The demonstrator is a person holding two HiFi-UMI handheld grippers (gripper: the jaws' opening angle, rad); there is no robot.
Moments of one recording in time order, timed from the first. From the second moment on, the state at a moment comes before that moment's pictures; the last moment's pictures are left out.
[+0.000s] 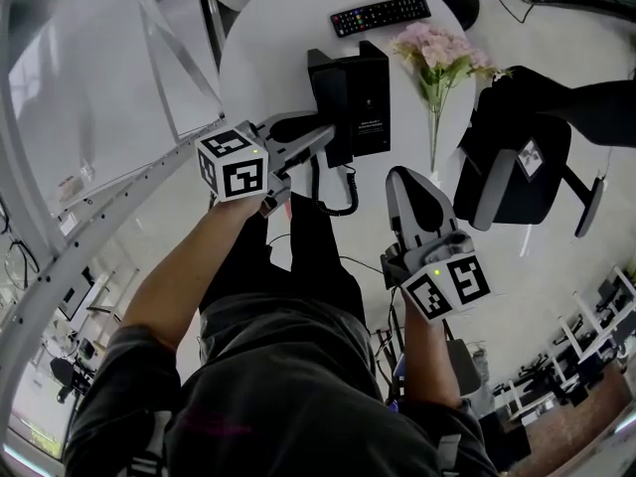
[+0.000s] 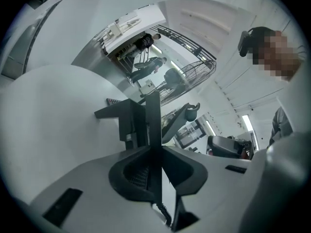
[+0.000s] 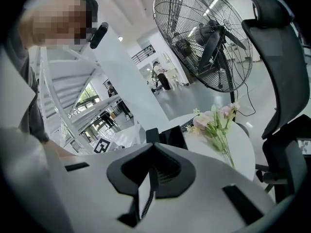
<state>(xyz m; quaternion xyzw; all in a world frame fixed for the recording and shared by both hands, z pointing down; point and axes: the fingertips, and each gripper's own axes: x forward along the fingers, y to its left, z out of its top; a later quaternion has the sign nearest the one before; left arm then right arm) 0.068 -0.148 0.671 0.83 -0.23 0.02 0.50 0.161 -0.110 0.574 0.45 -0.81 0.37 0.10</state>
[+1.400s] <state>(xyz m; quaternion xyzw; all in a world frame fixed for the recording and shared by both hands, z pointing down) 0.000 -0.120 0.311 0.96 -0.20 -0.02 0.20 0.118 -0.104 0.351 0.51 -0.84 0.16 0.03</state>
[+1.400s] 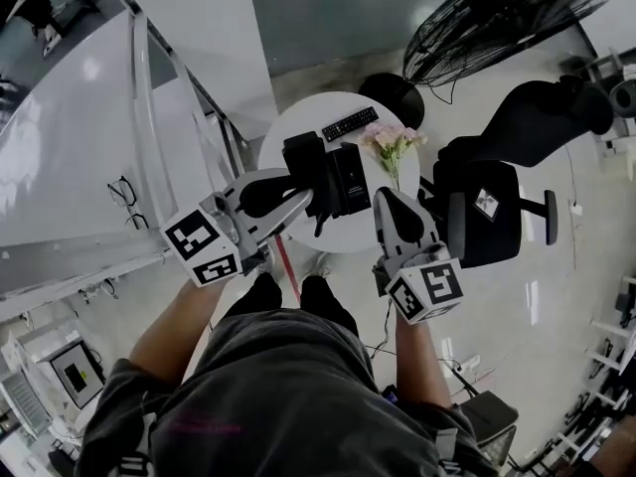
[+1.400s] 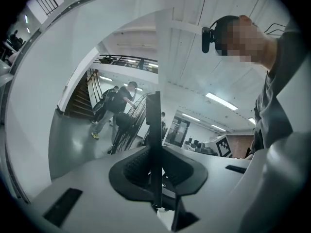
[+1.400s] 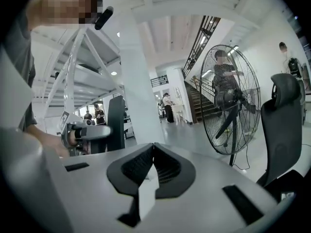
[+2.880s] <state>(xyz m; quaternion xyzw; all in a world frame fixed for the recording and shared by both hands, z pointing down) -0.002 -0.115 0.262 0.97 -0.19 0.00 0.13 0.128 -0.096 0.297 0.55 -0.83 0.12 0.03</state>
